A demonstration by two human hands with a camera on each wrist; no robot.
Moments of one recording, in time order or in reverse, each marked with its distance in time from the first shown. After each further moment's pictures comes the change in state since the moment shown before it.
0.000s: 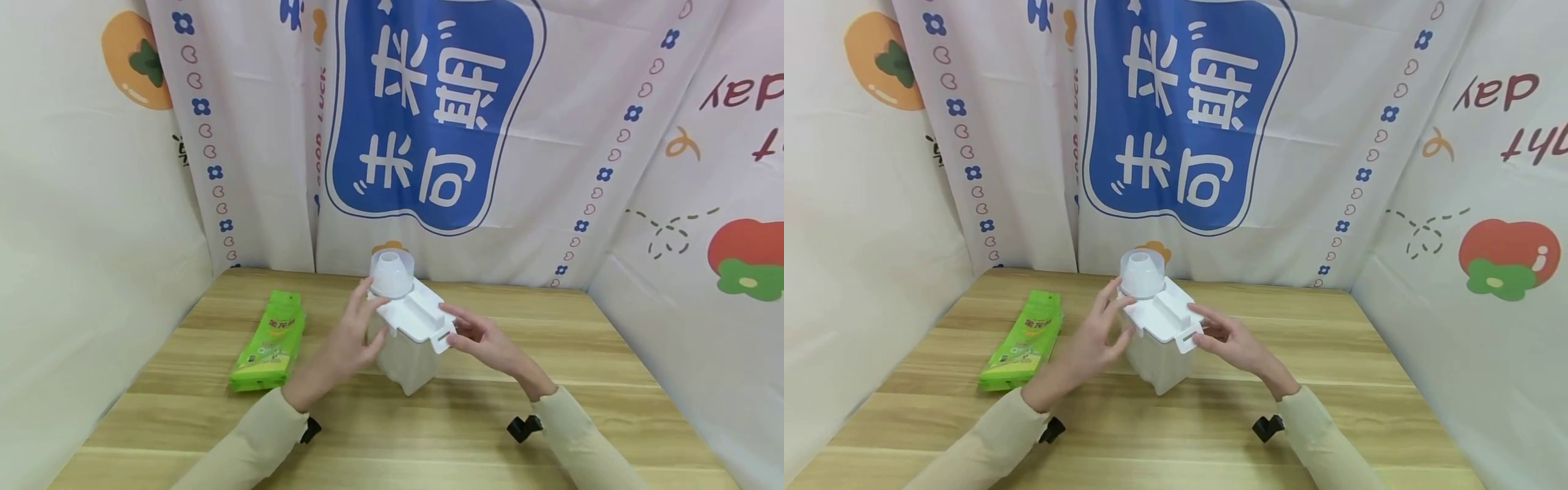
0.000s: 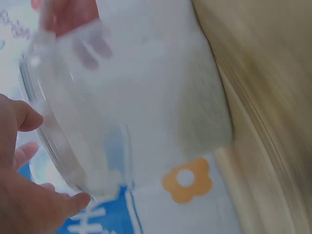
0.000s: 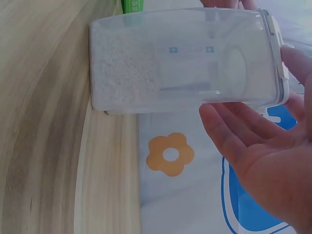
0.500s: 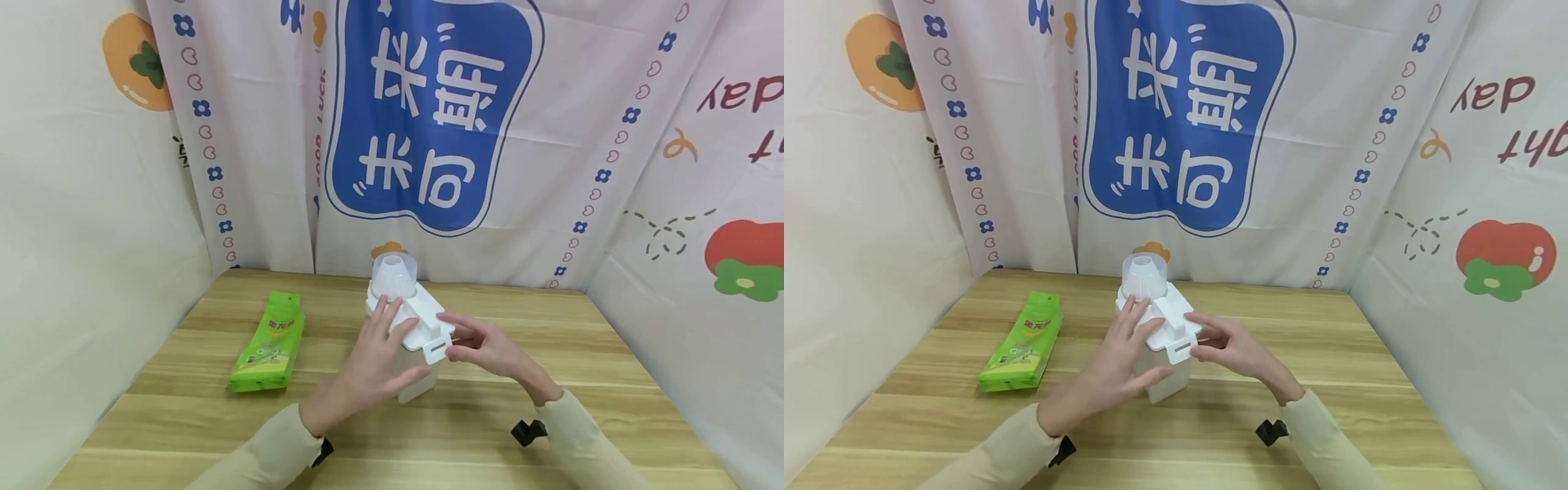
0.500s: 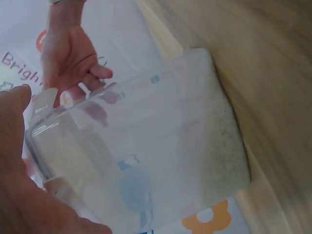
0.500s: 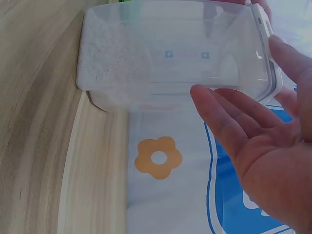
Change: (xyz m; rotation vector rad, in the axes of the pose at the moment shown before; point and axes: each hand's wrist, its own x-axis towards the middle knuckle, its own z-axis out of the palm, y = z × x) left_hand -0.011 0.043 0.017 0.155 -0.164 0.007; right_hand -0.006 -0.013 0.001 -0.031 -0.072 -0.034
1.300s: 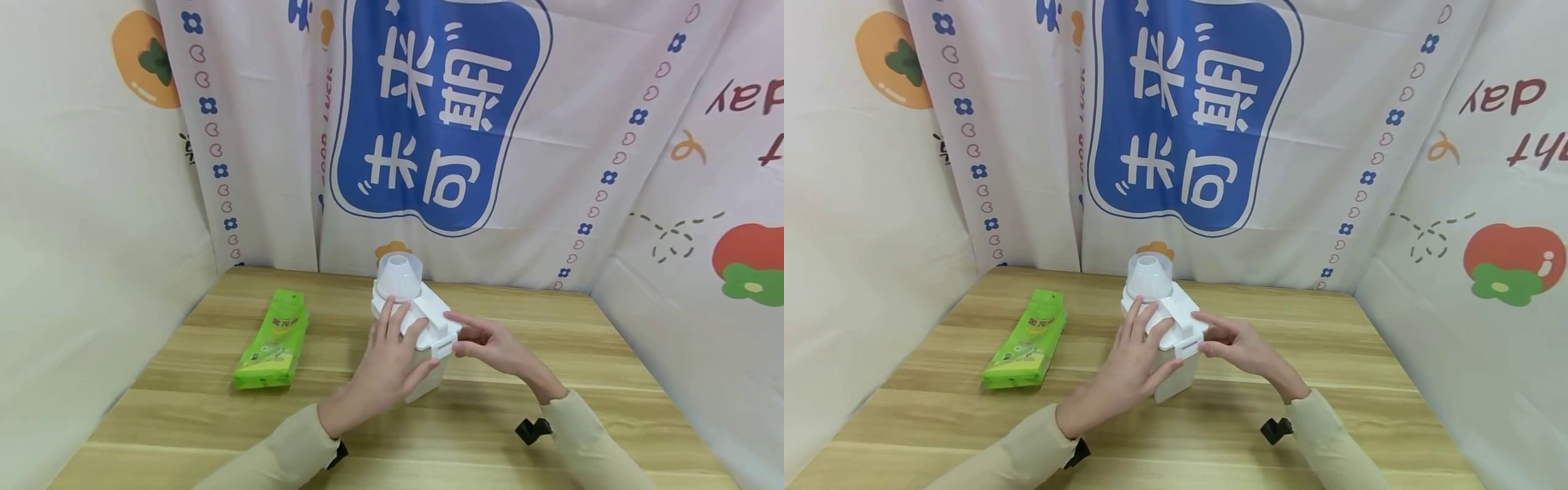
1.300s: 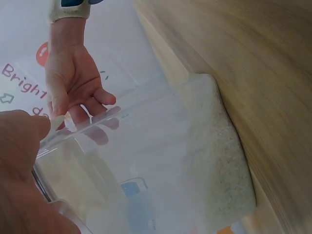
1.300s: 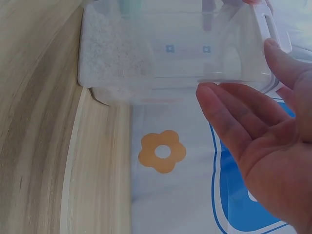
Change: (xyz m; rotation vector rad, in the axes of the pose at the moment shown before) left_hand 0.003 0.014 0.016 0.200 0.052 -0.013; right_hand 0.000 0.006 -0.005 -0.007 0.012 0.000
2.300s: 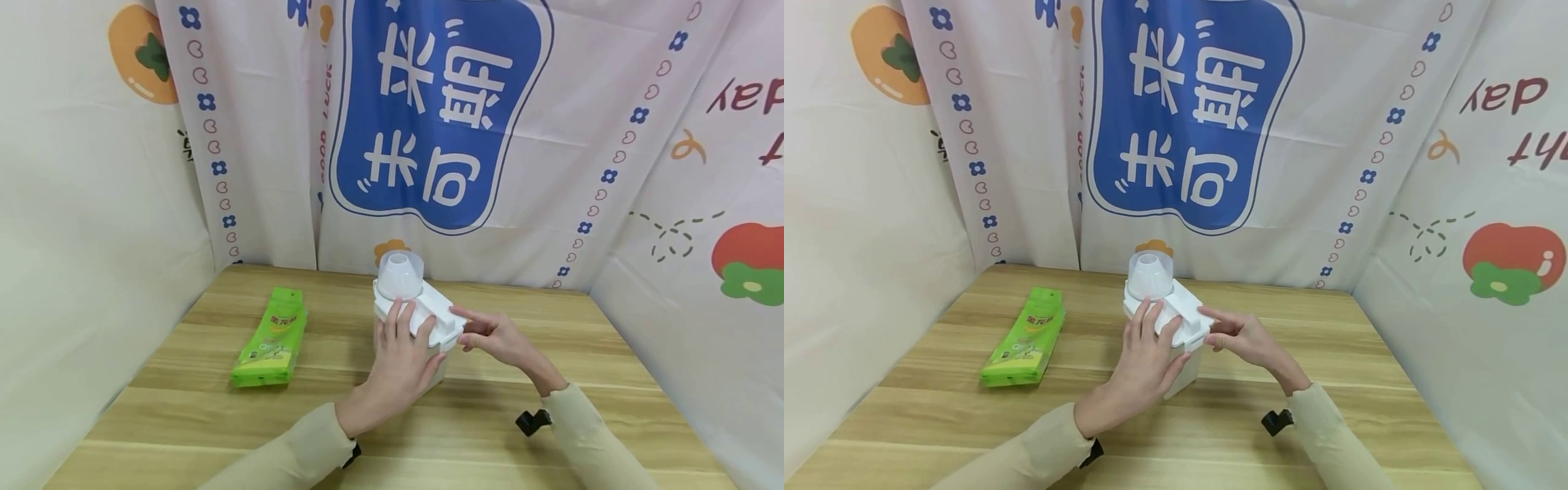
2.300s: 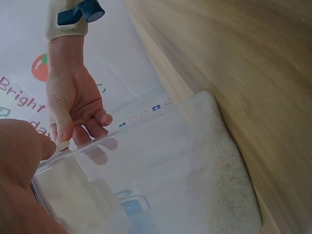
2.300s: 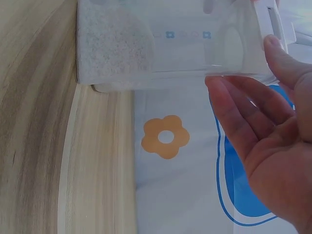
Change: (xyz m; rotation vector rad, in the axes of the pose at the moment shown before) left_hand 0.007 0.019 0.018 0.214 0.170 -0.009; right_hand 0.004 0.013 -0.014 0.073 0.018 -0.042
